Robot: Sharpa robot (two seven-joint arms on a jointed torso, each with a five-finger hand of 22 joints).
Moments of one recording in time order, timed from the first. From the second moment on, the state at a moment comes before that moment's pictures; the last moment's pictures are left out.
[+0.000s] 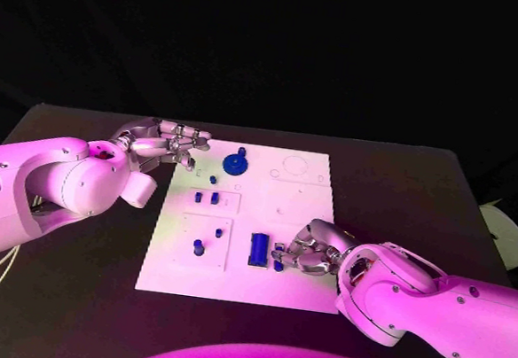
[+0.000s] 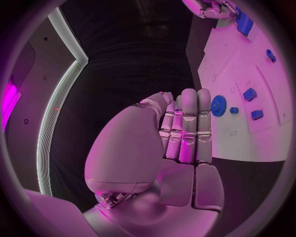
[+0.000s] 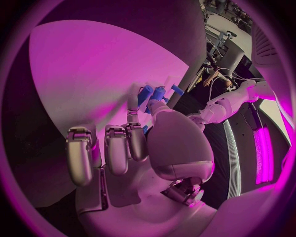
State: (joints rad) left arm 1.18 -0.93 -0.03 1.58 -0.07 -0.26 0.10; left_hand 1.49 -0.16 0.37 0.17 0.35 1.04 0.18 0.12 0.11 1.11 0.11 0.24 0.18 1.19 0.03 0.91 0.50 0.16 1.01 0.12 0.84 0.89; right arm 0.97 -0.94 -0.13 1.90 -1.29 -0.47 -0.59; right_hand 1.12 -0.07 0.06 0.29 0.44 1.15 0.03 0.32 0.47 1.47 -0.03 1.43 1.31 1.47 -0.09 1.53 1.31 0.01 1.46 0.02 1.56 1.31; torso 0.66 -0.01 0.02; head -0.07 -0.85
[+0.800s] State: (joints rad) left arm 1.18 -0.93 -0.03 1.58 -0.07 -0.26 0.10; left_hand 1.49 -0.16 0.37 0.17 0.35 1.04 0.18 0.12 0.11 1.11 0.11 0.24 0.18 1.19 0.03 0.91 0.51 0.16 1.01 0.12 0.84 0.89; right arm 0.97 -0.99 -0.13 1.97 -1.33 -0.47 -0.56; right_hand 1.16 -0.08 0.02 0.28 0.41 1.15 0.02 0.32 0.47 1.47 -0.03 1.43 1.31 1.47 -0.09 1.53 1.31 0.01 1.46 0.02 1.55 1.31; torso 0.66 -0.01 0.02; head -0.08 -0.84
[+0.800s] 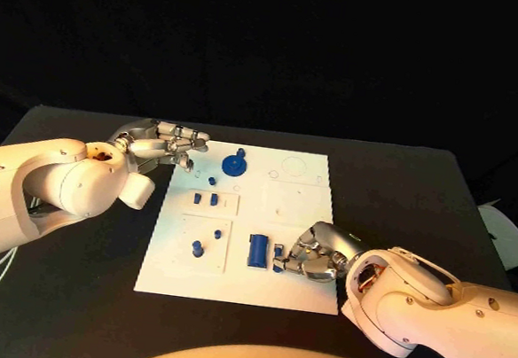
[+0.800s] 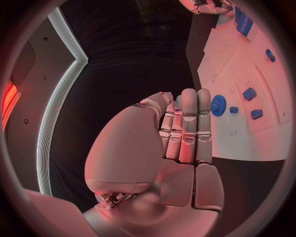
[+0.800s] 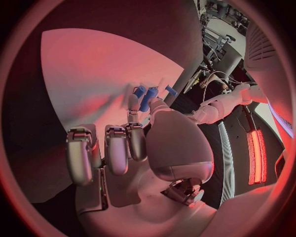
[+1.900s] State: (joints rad) left arm 1.18 -0.93 -0.03 1.58 -0.07 -0.26 0.10; left_hand 1.49 -0.16 0.37 0.17 0.35 1.04 0.18 0.12 0.11 1.11 0.11 0.24 0.18 1.19 0.03 0.91 0.50 0.16 1.01 0.12 0.83 0.89; right arm 0.96 -0.99 -0.13 1.94 -1.38 -0.42 -0.55; right_hand 1.20 -0.07 0.01 0.28 0.41 1.15 0.02 0.32 0.47 1.47 -0.03 1.43 1.31 1.47 -0.09 1.53 1.31 0.01 1.46 0.02 1.56 1.31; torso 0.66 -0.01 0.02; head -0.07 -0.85
